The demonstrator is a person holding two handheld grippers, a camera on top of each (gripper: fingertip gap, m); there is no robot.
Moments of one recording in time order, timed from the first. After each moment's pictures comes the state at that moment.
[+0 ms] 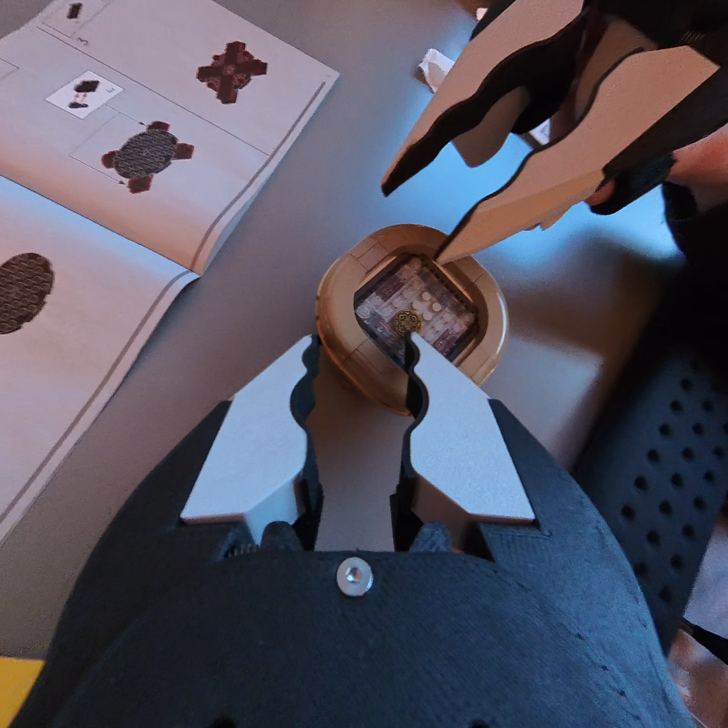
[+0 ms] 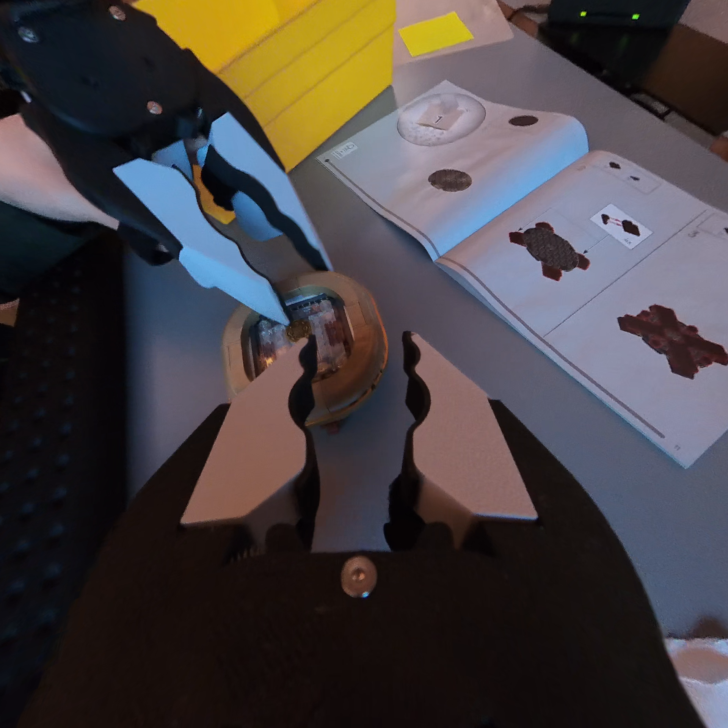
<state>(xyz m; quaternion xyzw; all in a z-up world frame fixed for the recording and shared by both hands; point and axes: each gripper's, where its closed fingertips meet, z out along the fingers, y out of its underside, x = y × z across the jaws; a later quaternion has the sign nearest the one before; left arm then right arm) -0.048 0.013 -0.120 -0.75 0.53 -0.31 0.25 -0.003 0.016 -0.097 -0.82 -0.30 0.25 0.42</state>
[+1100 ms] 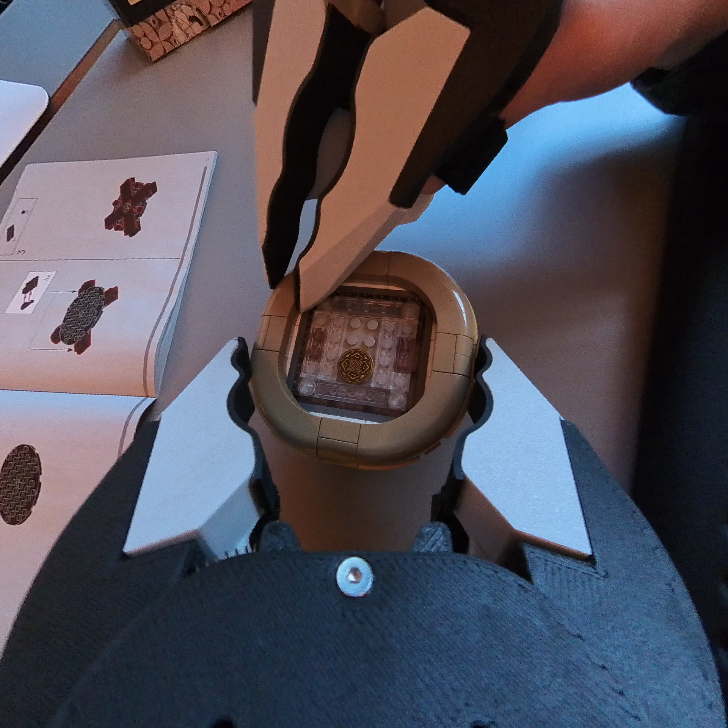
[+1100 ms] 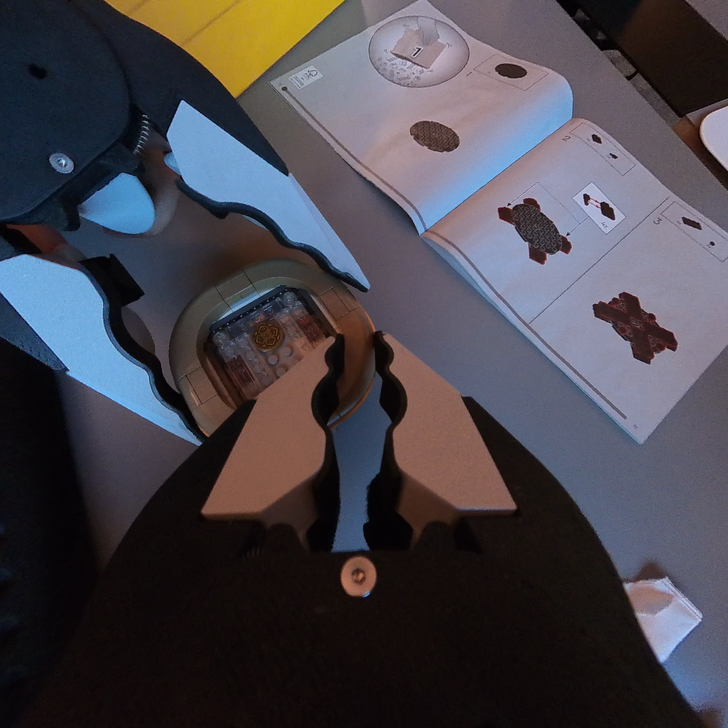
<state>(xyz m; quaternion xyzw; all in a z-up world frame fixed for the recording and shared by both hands) -0.019 -0.021 -0.132 -0.59 0.69 -0.28 0.32 -0.010 0.019 -0.114 -0.86 -0.31 0.13 0.39</state>
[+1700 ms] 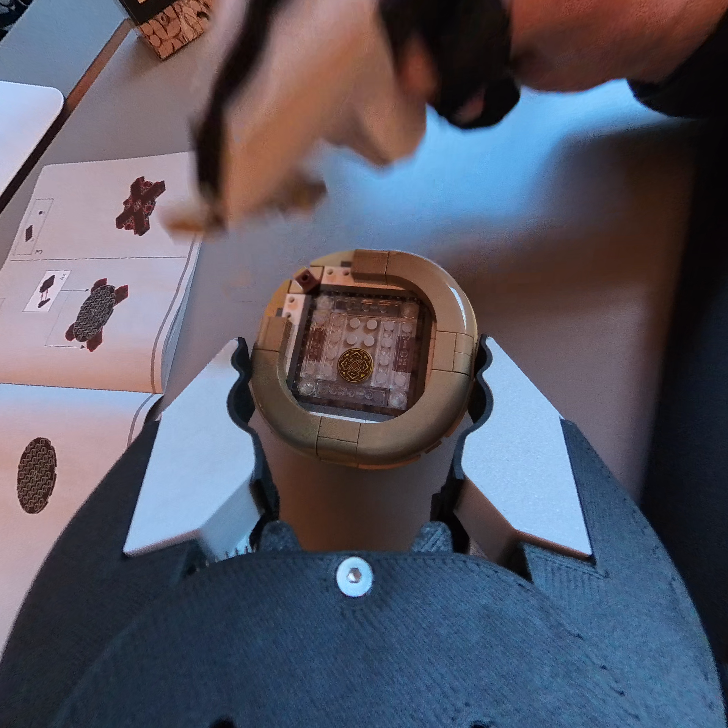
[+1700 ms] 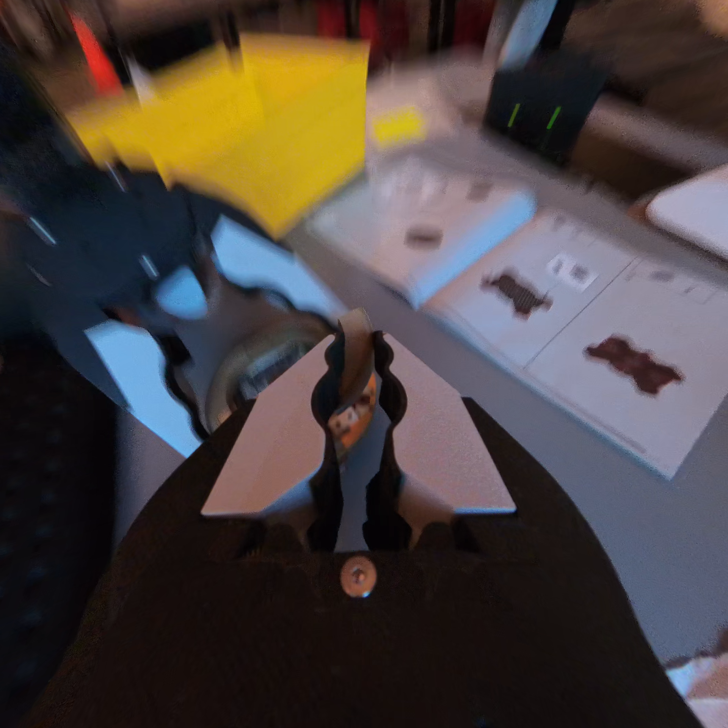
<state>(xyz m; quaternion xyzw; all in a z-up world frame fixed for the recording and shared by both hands) -0.019 -0.020 -0.133 -0.59 0.69 -0.25 0.33 -0.006 0.023 -0.076 -0.79 -0.25 0.24 0.51</state>
